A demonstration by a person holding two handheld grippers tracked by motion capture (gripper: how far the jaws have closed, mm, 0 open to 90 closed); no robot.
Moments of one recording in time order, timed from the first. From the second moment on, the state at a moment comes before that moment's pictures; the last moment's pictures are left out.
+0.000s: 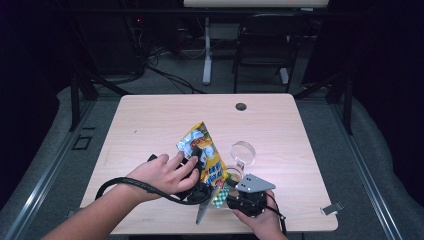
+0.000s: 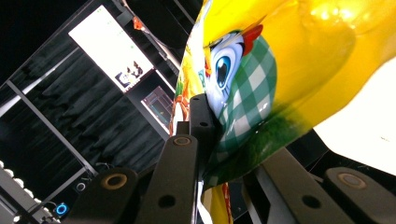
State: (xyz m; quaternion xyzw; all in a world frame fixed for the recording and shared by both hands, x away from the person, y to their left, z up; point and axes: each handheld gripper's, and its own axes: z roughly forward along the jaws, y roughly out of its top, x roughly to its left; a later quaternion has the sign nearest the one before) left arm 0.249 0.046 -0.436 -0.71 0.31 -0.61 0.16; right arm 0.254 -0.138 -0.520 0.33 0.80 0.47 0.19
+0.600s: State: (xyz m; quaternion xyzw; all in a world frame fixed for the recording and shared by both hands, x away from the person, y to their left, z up) left arm 0.247 0.046 -0.427 -0.71 0.31 -0.61 0.15; right arm 0.251 -0.139 -0.515 0.32 0.79 0.48 0.19
